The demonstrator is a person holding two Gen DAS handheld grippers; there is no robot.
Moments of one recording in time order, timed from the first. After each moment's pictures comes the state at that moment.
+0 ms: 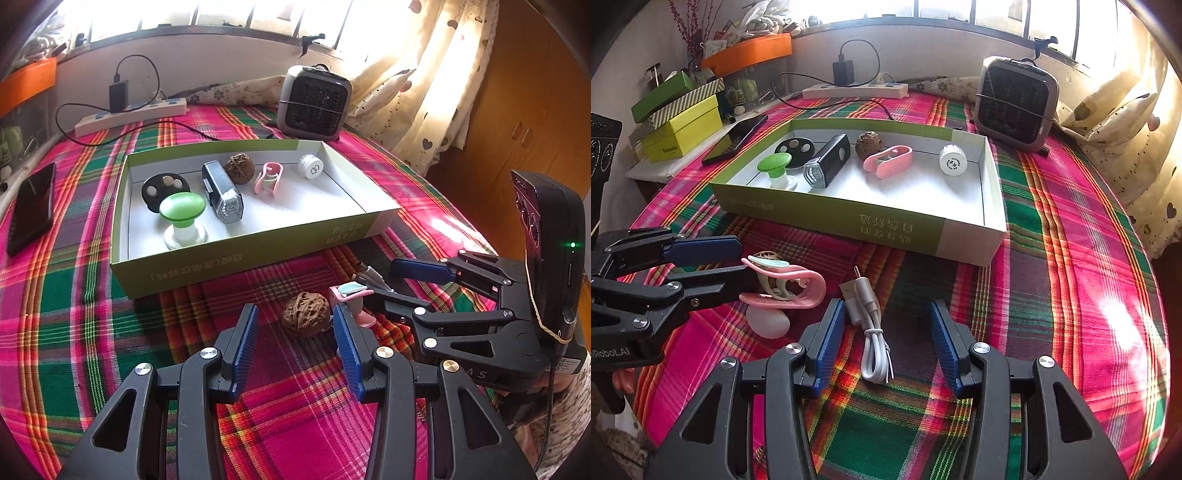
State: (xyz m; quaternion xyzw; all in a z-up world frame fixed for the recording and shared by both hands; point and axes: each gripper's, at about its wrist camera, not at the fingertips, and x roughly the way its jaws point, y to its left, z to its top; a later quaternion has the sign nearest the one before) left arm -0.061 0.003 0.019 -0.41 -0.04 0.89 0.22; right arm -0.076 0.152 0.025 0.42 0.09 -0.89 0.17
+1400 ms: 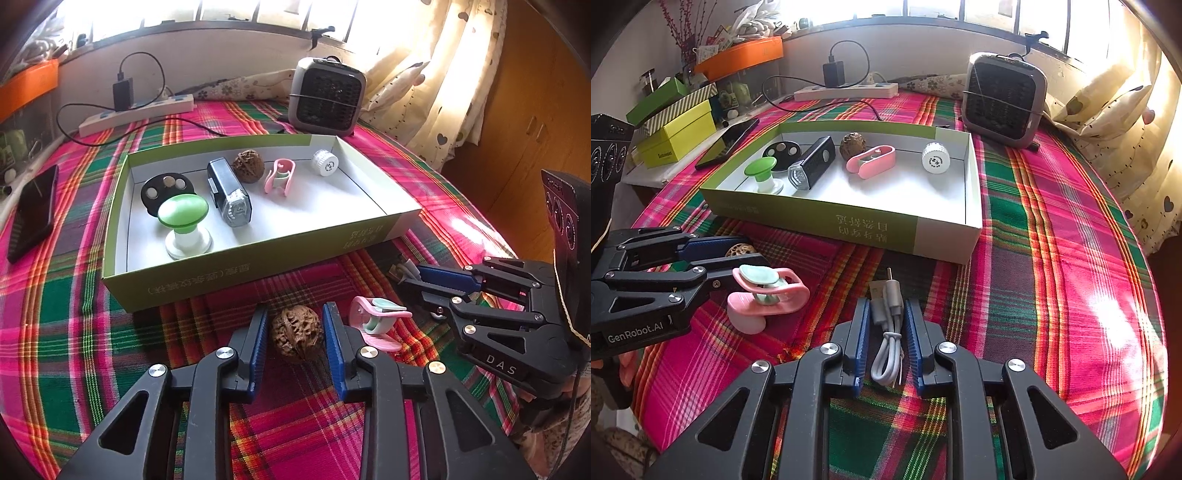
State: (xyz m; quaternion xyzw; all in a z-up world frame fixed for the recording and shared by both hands) left arm -0.076 0.008 0.014 -0.42 -0.02 0.89 0.19; right arm -0.079 0.163 0.026 0.42 0.08 -0.89 0.16
